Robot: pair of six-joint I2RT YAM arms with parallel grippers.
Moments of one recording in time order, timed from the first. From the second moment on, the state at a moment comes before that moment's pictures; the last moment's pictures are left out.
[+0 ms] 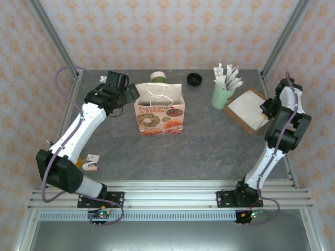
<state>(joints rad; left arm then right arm) -0.27 1.46 1.43 -0.83 -0.26 -0.71 -0.46 2.05 1.74 -1.10 -0.04 0.51</state>
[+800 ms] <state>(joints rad) -0.47 1.68 2.02 -0.58 0.62 0.20 0.15 1.29 1.78 -0.69 -0.58 0.43</state>
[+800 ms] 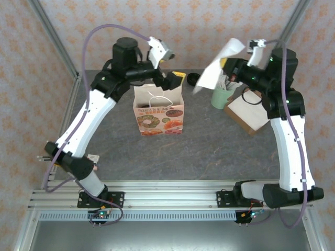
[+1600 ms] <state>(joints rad) -0.49 1.69 2.08 -0.61 0.78 0.31 0.37 1.42 1.82 -0.54 -0.81 0.44</state>
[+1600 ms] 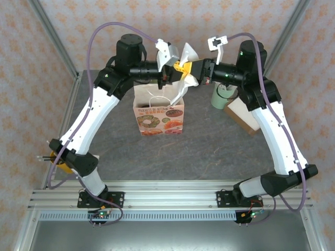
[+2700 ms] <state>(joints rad) -0.26 1.37 1.80 -0.92 -0.19 -0.75 0.41 1.59 1.87 -0.69 -0.30 0.25</state>
